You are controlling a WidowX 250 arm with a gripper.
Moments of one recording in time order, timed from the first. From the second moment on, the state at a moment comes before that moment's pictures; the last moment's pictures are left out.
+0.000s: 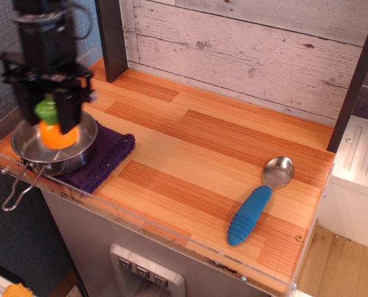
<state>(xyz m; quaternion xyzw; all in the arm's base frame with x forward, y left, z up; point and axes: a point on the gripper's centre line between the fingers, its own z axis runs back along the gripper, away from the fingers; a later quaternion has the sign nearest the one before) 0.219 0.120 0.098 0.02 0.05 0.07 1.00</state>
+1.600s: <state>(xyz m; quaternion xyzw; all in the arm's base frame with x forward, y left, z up) 0.276 0.097 0.147 0.00 -0.05 0.08 1.00</state>
